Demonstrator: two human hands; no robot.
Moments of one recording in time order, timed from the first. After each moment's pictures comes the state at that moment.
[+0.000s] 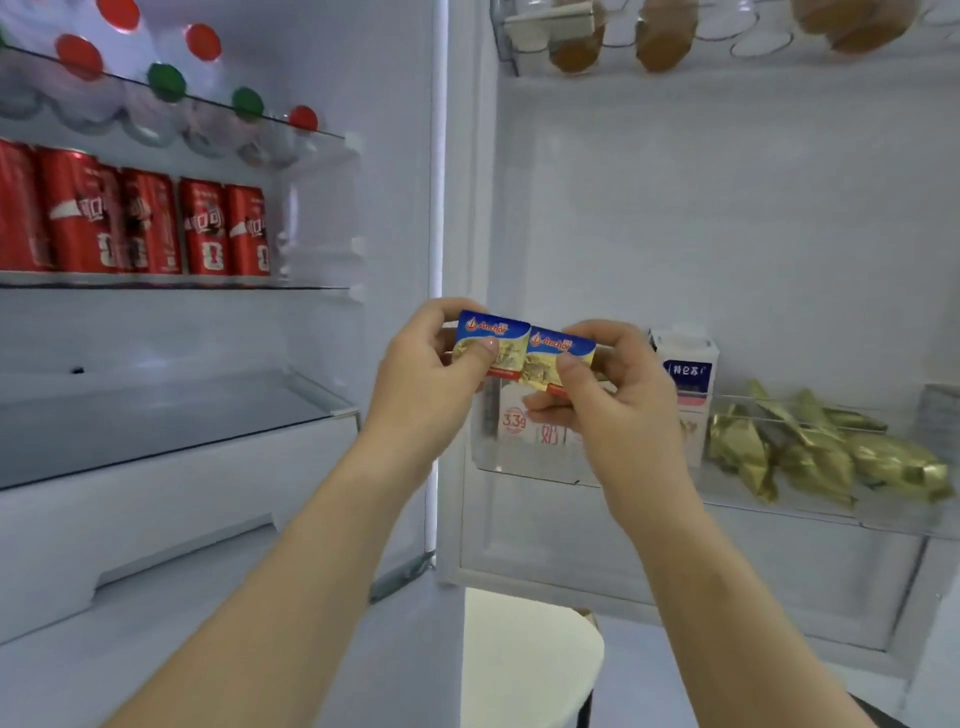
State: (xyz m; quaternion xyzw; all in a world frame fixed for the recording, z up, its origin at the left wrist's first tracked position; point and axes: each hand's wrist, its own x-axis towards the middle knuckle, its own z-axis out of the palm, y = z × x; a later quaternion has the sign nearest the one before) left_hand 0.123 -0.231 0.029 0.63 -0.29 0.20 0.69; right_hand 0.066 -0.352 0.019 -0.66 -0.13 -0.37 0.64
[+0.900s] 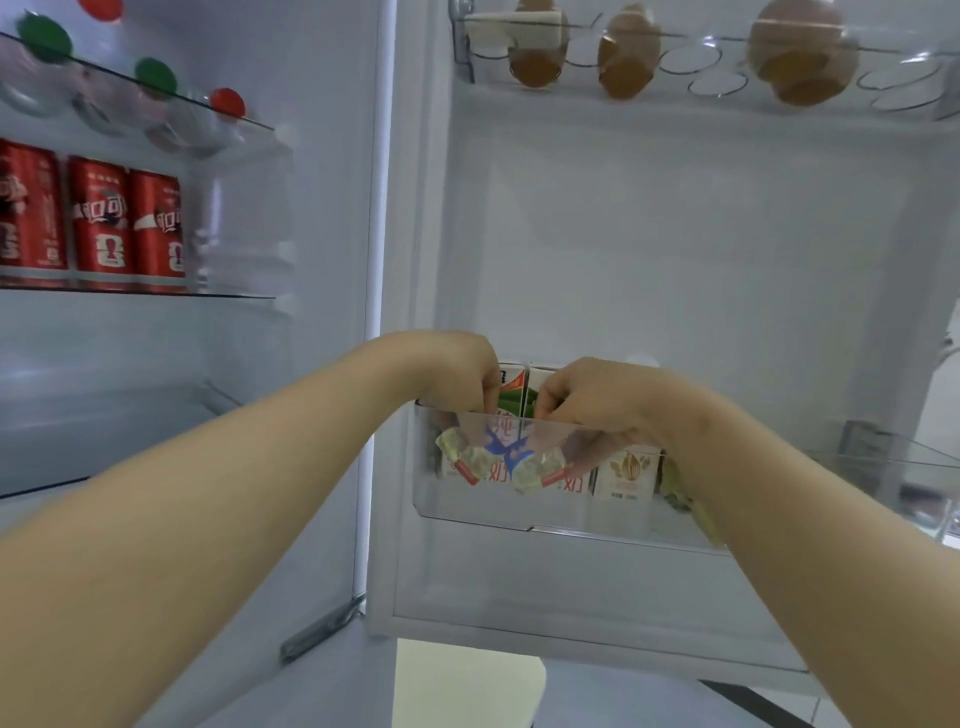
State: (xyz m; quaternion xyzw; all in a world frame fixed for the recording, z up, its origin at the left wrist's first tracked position) left_hand 0.193 -0.289 0.091 0.93 -0.36 -0.02 0.08; right_hand 0.130 -0.435 0.078 -0.94 0.08 0.00 0.34
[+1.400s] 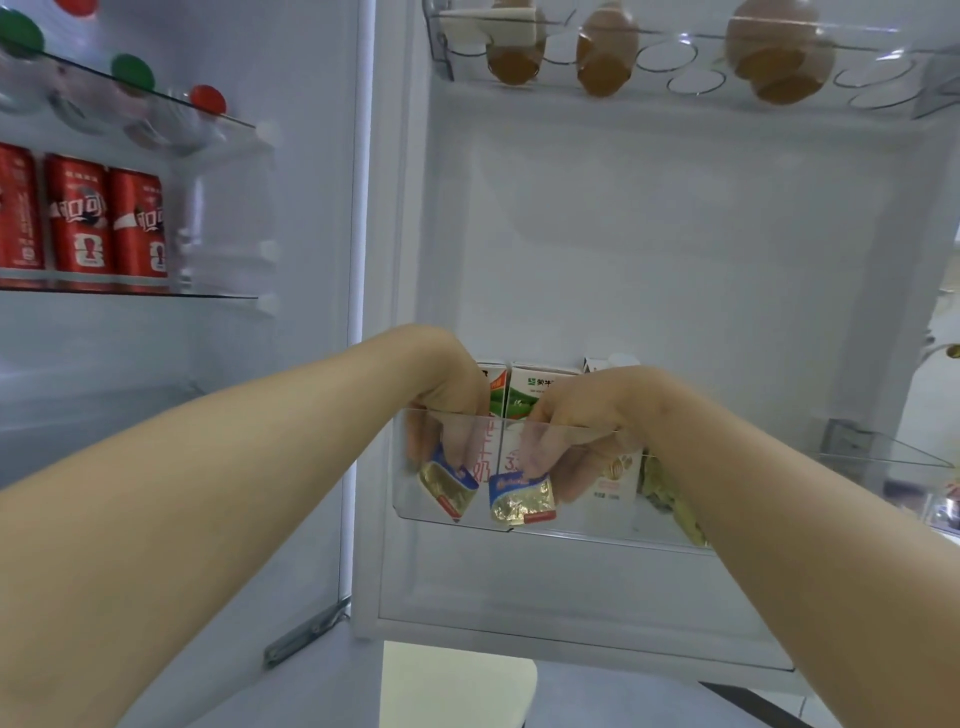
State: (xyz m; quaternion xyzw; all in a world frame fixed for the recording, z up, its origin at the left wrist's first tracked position) left_hand 0.194 -0.310 0.096 0.92 -0.33 -0.17 -0.09; right_hand 0.134 -0.442 0.080 -0.93 0.08 0.17 0.33
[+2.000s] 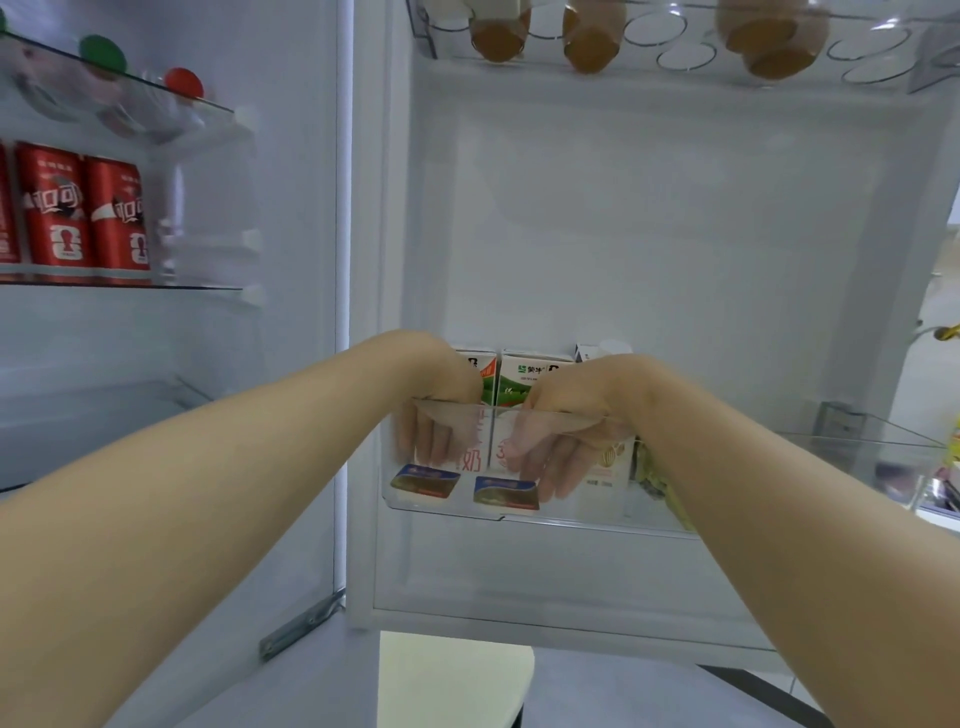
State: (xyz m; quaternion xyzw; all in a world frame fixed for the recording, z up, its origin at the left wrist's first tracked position) left_hand 0.206 -0.314 0.077 0.95 -0.28 -0.17 0.03; right_hand 0.136 -0.439 0.072 -0.92 0.11 0.18 0.34
